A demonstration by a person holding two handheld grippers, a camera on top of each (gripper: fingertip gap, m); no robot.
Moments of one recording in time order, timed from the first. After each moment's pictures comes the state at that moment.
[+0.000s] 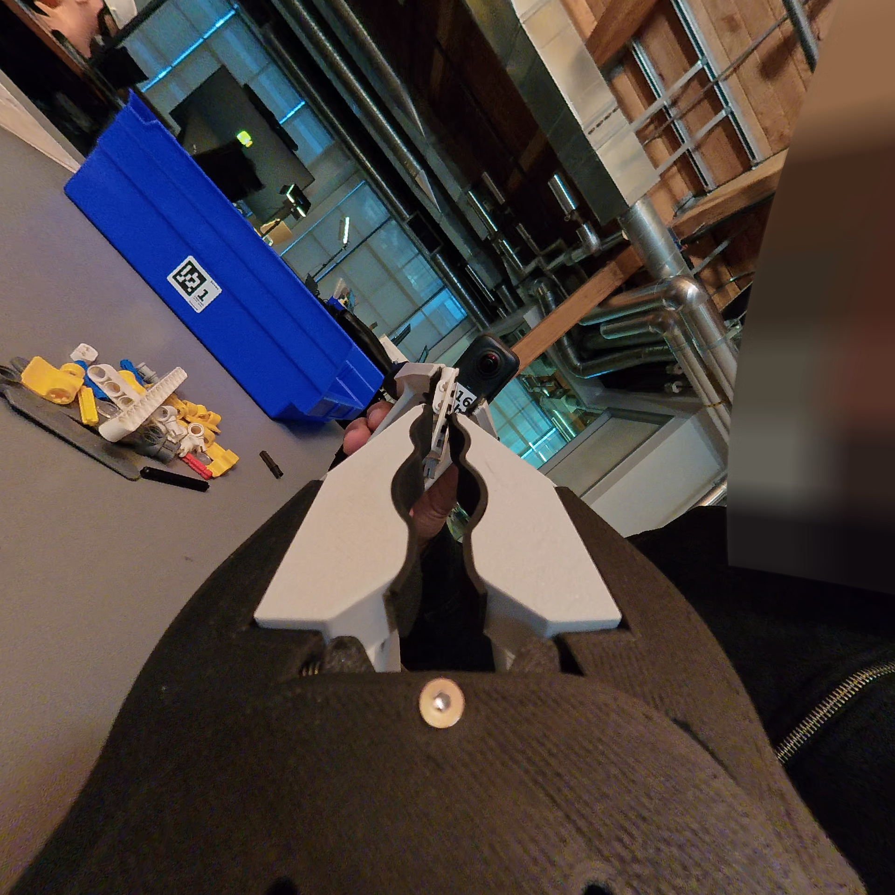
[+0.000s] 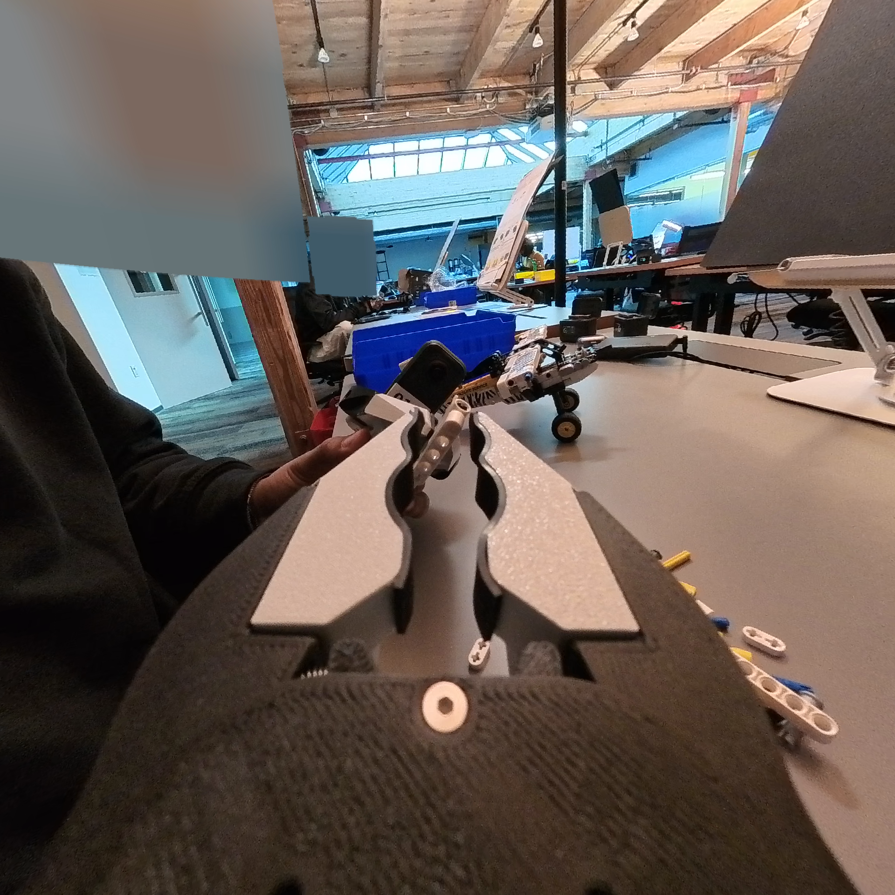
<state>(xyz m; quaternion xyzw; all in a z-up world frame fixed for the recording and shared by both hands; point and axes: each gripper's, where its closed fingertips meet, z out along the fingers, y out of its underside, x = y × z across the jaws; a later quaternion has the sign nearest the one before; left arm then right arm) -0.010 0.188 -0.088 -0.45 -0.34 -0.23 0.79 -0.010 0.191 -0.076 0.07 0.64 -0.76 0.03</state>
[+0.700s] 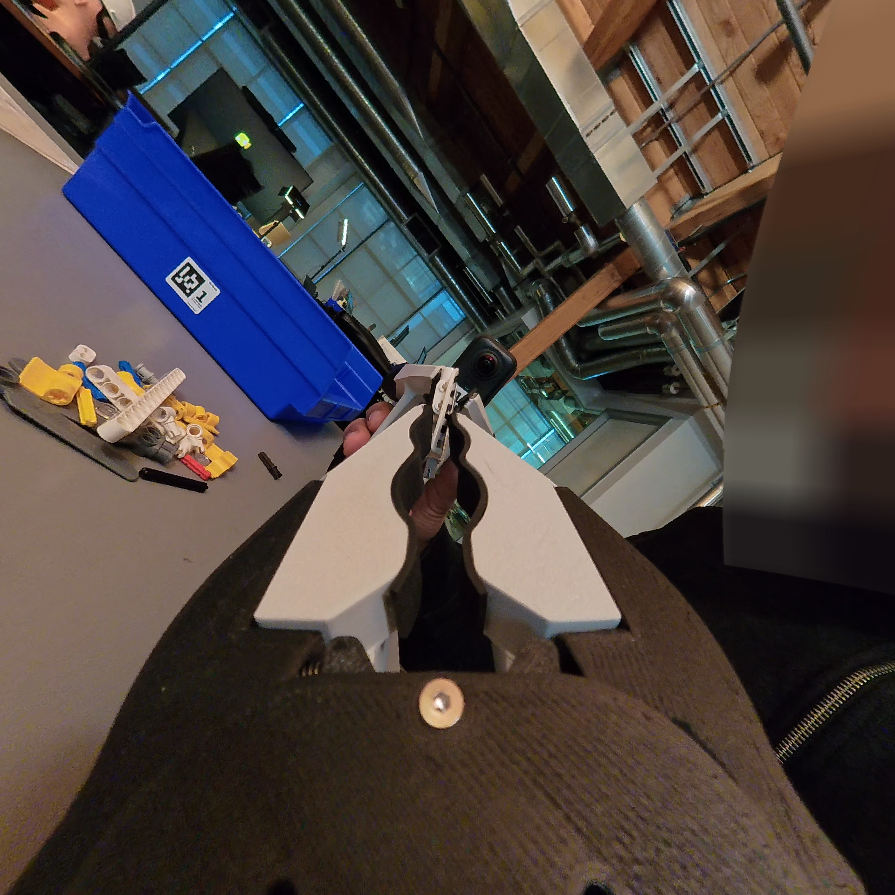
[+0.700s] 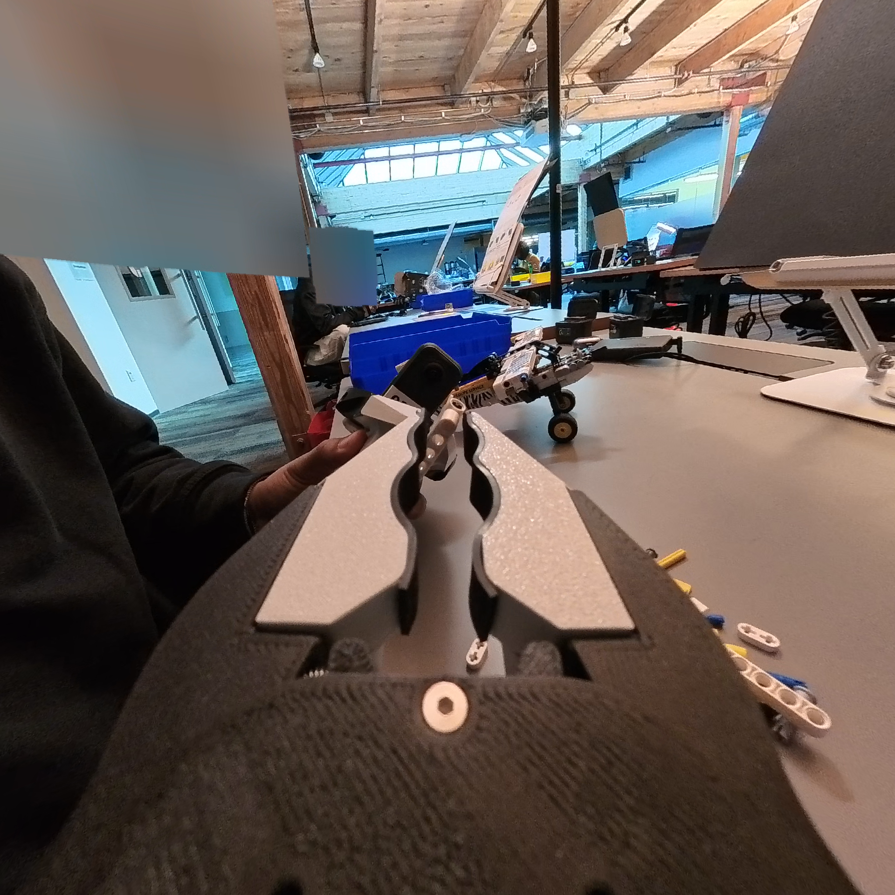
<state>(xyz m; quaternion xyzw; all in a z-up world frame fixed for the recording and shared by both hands) -0.010 0.187 -0.088 -0.45 -0.34 -0.23 0.79 -0.012 0.192 -0.076 0.07 0.64 -0.76 0.02</state>
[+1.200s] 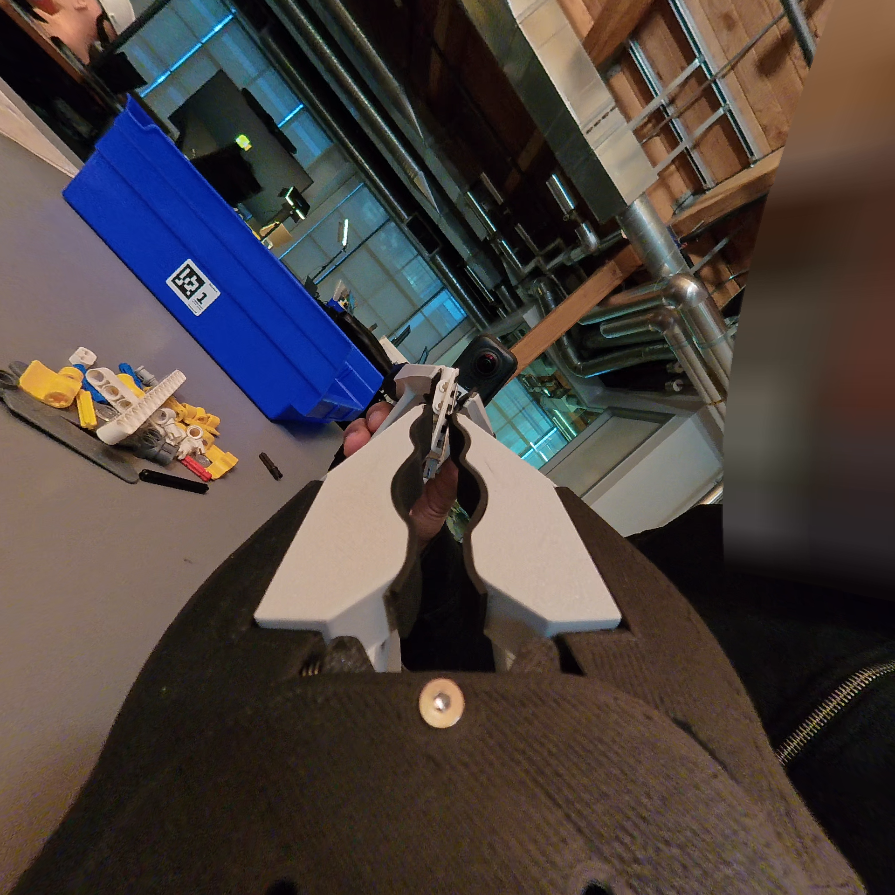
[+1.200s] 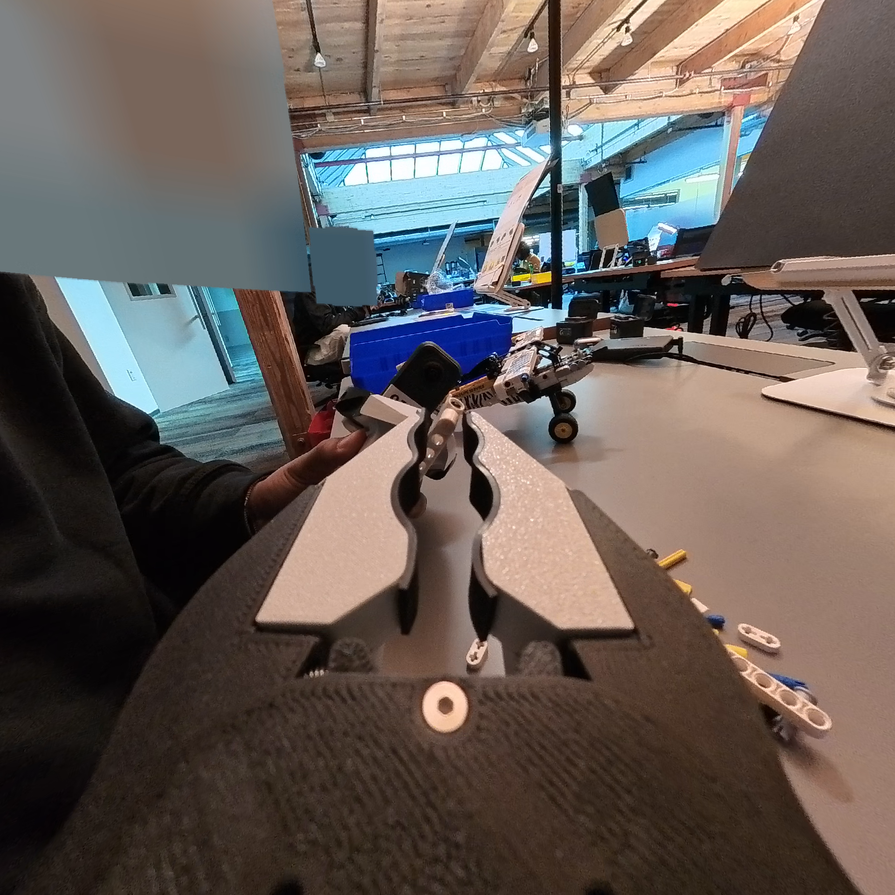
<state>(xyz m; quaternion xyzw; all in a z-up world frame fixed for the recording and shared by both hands) -0.009 0.188 -0.087 -0.45 -0.34 -0.23 0.79 -0.012 0.192 -0.076 0.07 0.64 -0.76 0.02</state>
